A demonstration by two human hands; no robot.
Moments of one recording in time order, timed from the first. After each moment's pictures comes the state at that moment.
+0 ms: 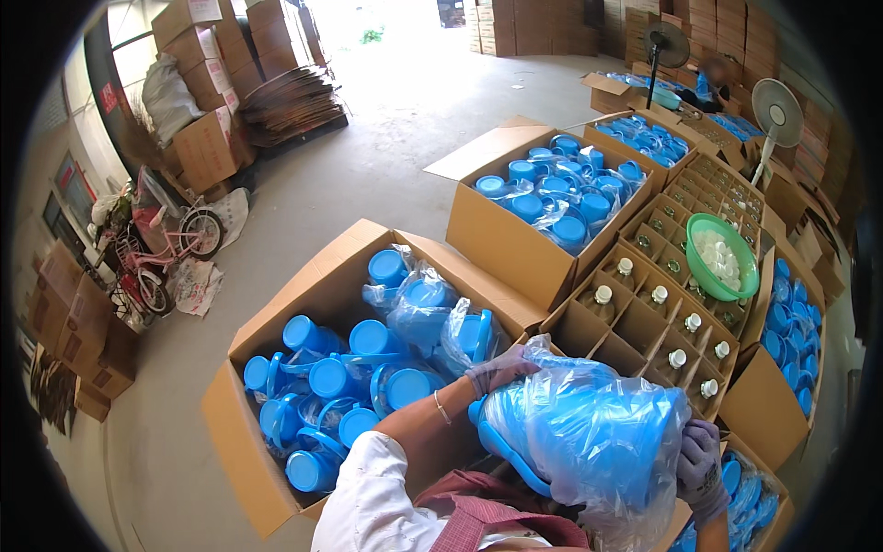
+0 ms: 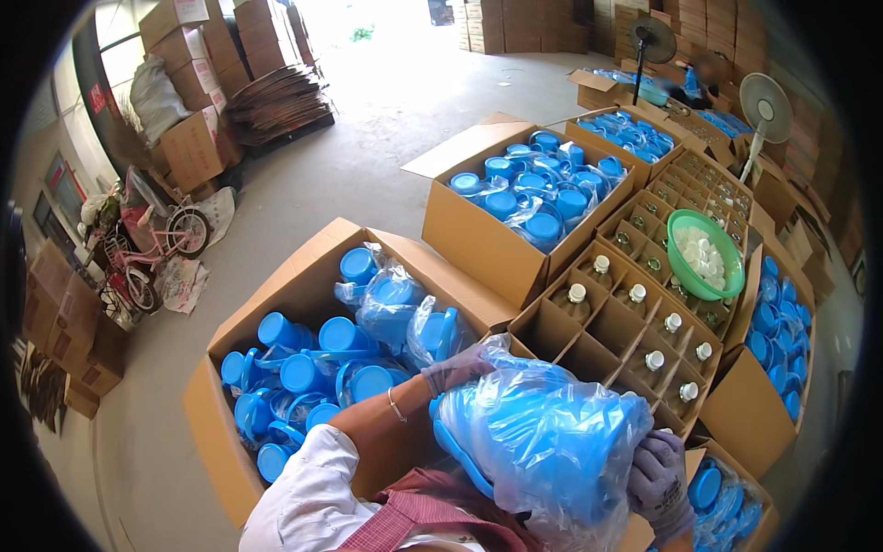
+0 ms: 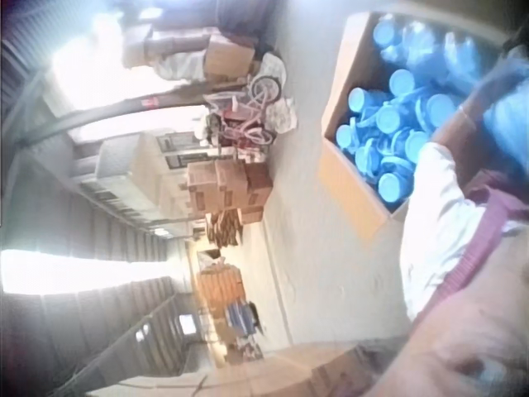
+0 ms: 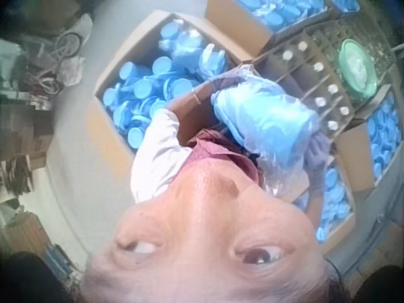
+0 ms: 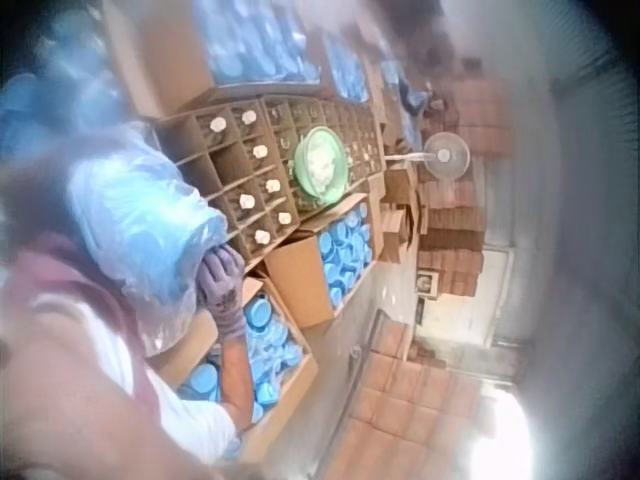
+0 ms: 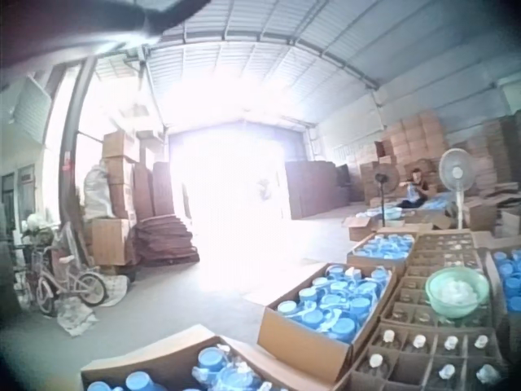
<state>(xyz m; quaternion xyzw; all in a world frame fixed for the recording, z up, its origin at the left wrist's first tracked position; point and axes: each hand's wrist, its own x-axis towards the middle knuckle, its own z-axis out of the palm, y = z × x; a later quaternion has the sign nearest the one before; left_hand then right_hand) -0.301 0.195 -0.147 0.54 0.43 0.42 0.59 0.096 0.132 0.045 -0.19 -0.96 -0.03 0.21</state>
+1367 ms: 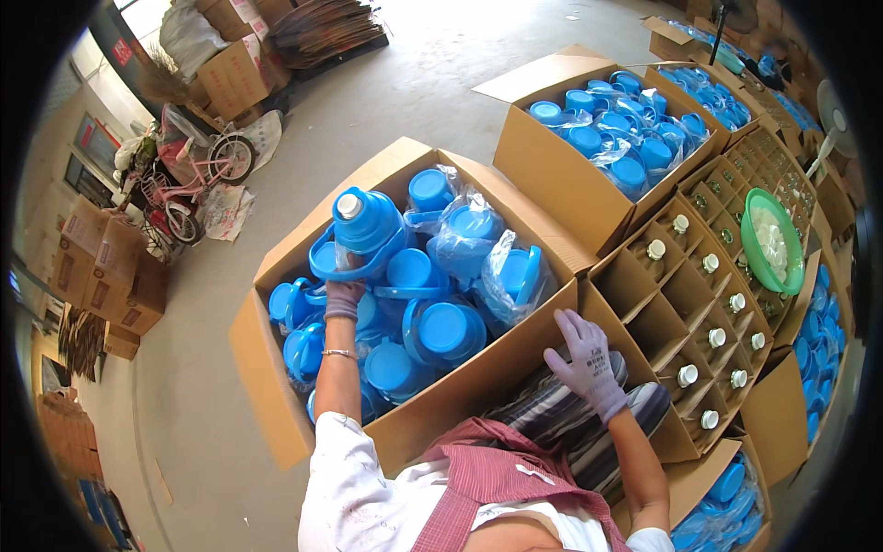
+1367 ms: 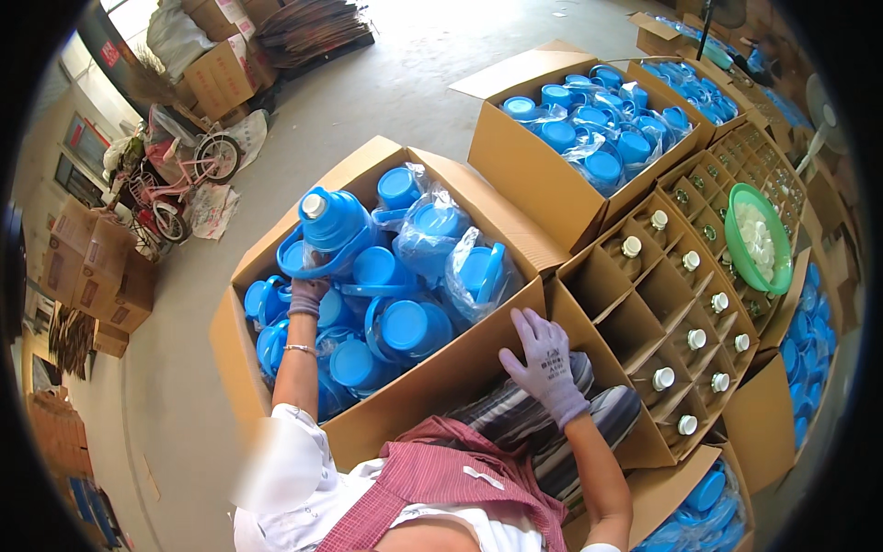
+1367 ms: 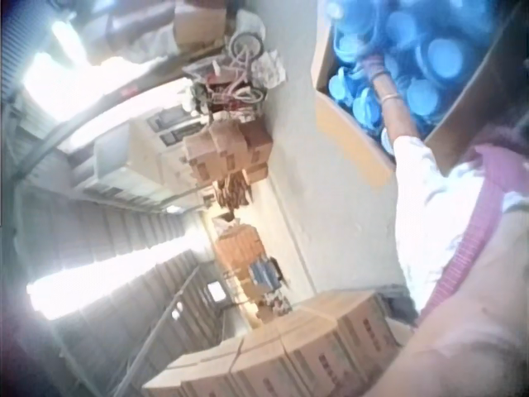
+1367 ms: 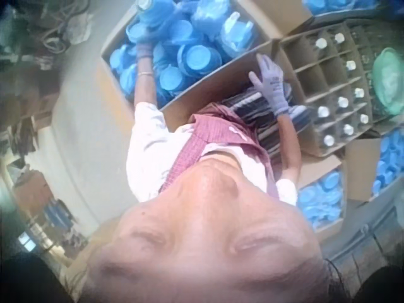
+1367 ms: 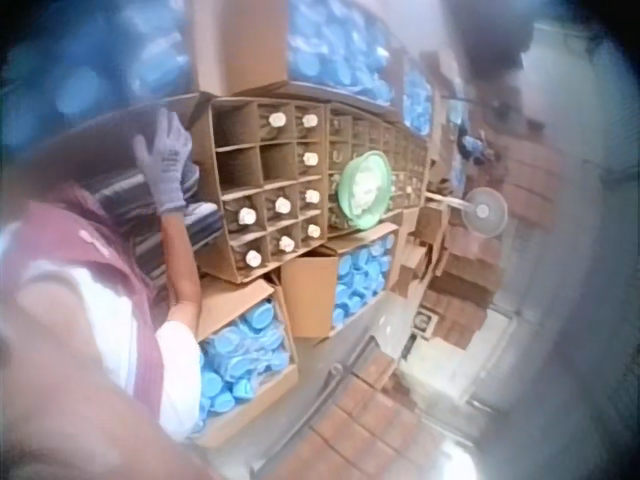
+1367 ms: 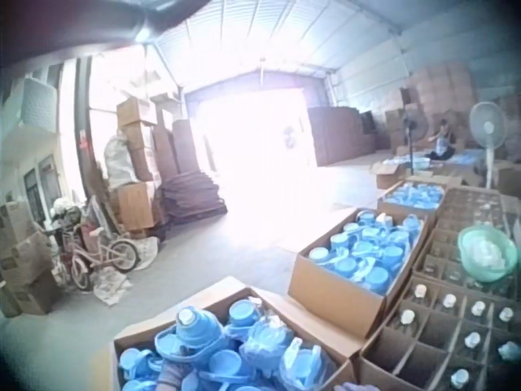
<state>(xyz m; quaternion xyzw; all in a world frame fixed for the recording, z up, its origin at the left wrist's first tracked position) -0.688 -0.037 -0.250 0.18 0.48 0.81 0.27 -0.133 0.183 -0.122 -0.22 -0.94 0.17 0.21</state>
